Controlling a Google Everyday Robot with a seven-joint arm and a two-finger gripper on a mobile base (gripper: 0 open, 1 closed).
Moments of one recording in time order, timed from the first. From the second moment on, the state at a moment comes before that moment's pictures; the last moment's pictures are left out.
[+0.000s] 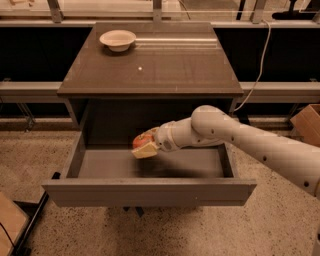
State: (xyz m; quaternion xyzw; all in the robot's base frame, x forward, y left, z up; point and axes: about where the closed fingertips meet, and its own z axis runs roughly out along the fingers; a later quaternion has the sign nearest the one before) arm 0.619 0.050 0.662 -0.48 0.74 0.31 0.36
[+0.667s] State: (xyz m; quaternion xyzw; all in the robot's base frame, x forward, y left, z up) arm 0.617 0.048 0.621 -0.45 0.75 0.33 0.36
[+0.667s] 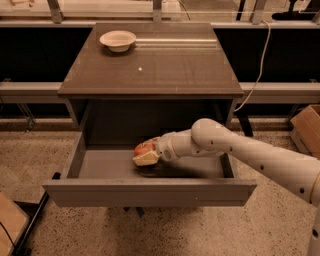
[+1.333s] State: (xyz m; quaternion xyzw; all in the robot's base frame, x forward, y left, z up) arm 0.616 0.052 0.619 -0.45 0.75 0.33 0.36
